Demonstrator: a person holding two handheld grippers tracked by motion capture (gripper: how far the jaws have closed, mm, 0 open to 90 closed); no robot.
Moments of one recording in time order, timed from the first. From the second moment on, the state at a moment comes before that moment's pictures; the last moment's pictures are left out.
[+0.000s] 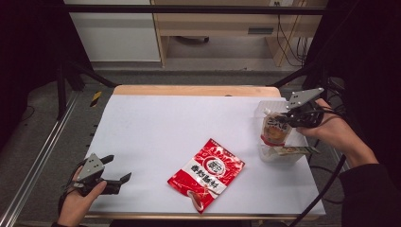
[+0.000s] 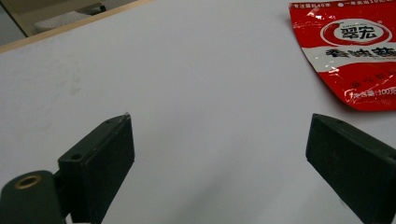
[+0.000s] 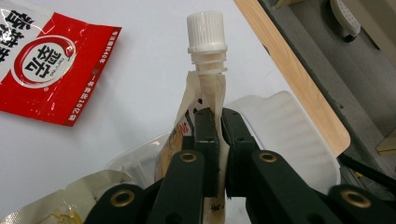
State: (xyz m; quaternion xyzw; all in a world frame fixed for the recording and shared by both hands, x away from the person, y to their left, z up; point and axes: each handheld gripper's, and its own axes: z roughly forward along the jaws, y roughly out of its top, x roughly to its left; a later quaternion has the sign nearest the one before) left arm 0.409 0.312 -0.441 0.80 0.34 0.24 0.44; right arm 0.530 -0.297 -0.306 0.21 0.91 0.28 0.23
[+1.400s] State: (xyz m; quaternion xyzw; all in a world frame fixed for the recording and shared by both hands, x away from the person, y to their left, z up) left arm 0.408 0.311 -0.441 0.80 0.34 0.24 0.44; right arm 0.488 -0.250 -0.299 0.26 0.87 0.32 0.27
